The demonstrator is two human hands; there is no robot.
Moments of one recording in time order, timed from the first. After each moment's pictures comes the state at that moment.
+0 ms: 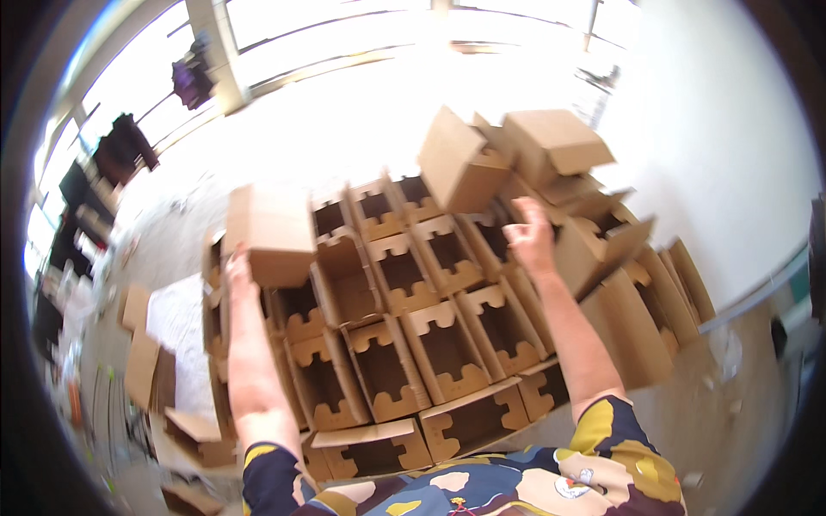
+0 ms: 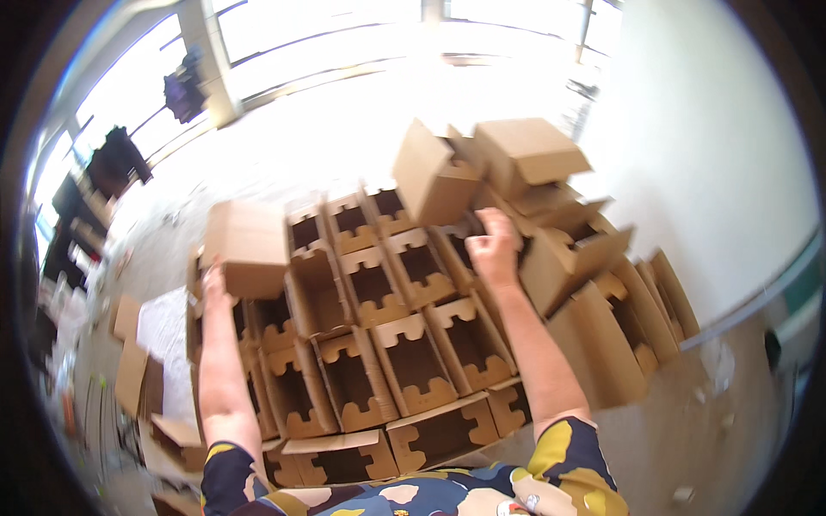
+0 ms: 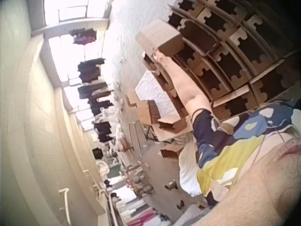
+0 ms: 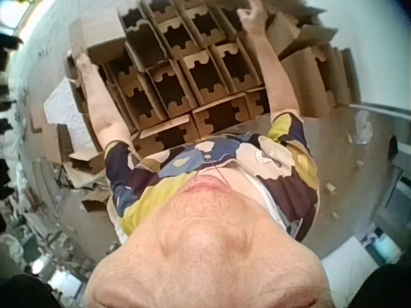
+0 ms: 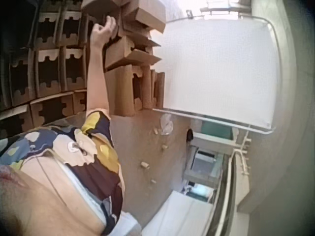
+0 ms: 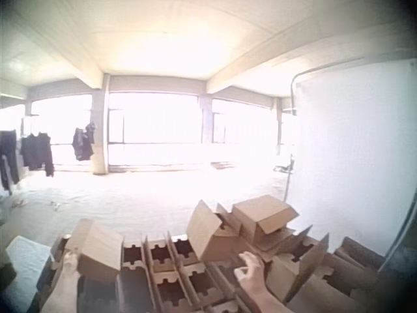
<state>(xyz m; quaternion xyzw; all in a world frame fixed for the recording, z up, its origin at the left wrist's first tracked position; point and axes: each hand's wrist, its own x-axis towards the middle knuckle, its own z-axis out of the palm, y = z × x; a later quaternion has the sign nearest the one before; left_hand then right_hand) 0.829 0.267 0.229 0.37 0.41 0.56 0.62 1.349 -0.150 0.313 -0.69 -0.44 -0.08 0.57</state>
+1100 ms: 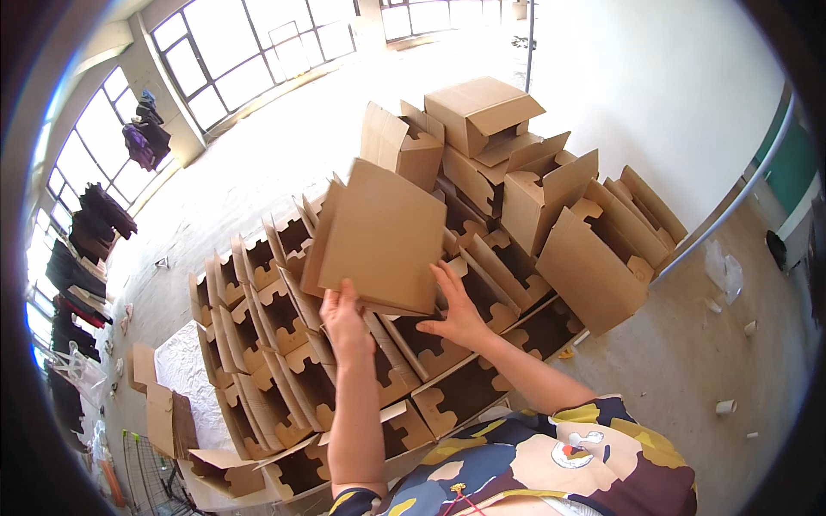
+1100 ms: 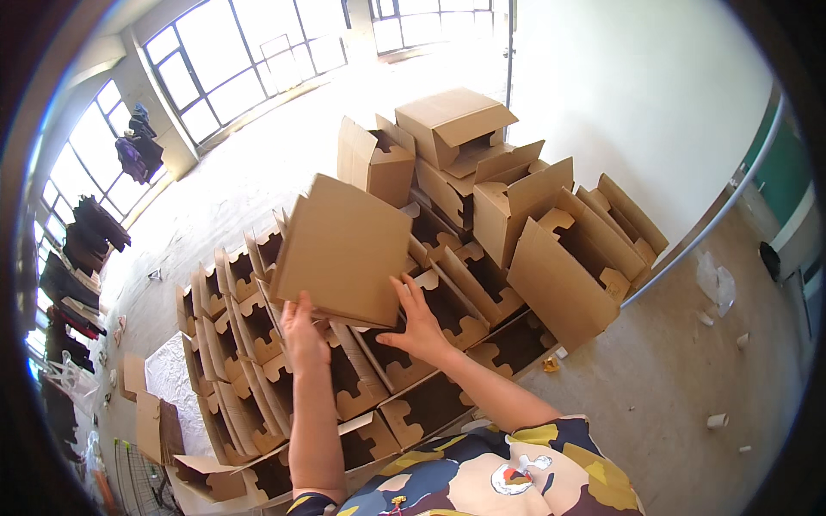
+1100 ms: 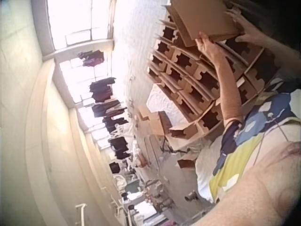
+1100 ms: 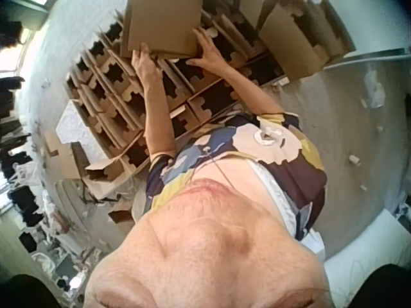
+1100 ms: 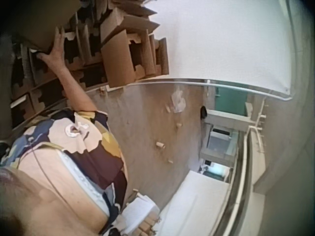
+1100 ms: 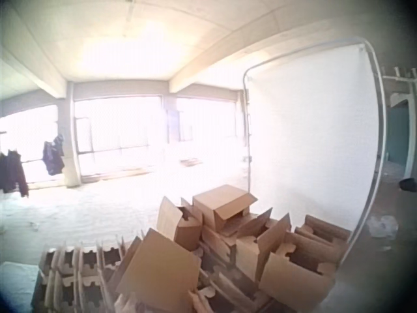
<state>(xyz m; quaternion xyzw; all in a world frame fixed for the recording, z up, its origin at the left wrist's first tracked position) 1.043 -0.135 0.358 0.43 0.36 0.43 0.71 1.185 -0.278 0.284 -0.71 -0.46 0.18 0.50</state>
